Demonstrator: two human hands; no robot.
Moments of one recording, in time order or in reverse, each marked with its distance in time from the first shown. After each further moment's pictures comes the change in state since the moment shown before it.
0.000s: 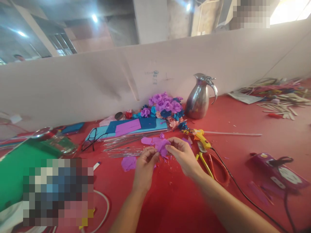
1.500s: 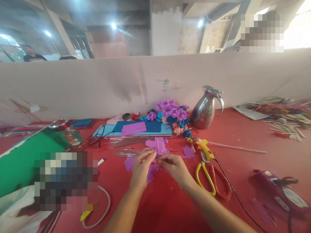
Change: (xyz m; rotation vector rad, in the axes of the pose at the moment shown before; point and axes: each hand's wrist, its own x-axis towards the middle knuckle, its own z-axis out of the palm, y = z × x) left_hand 0.002 0.013 -0.015 -0.073 0.169 0.086; right_hand -0.009 0.030 0.017 -0.137 -0.182 0.067
